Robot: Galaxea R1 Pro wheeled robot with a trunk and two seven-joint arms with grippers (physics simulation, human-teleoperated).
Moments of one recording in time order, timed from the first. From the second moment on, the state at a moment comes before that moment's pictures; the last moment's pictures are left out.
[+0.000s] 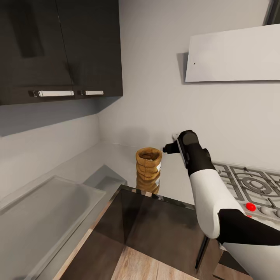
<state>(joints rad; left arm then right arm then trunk) 0.00 -0.04 0.05 -0.08 0.18 -0.06 -0.01 -1.19 0.17 -0.11 -0.87 0.47 1.04 0.22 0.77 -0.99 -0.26</state>
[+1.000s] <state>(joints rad) 0.00 -0.04 0.05 -0.08 0.18 -0.06 -0.01 -1.19 0.17 -0.12 -0.85 0.46 1.04 0.22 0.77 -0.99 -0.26</state>
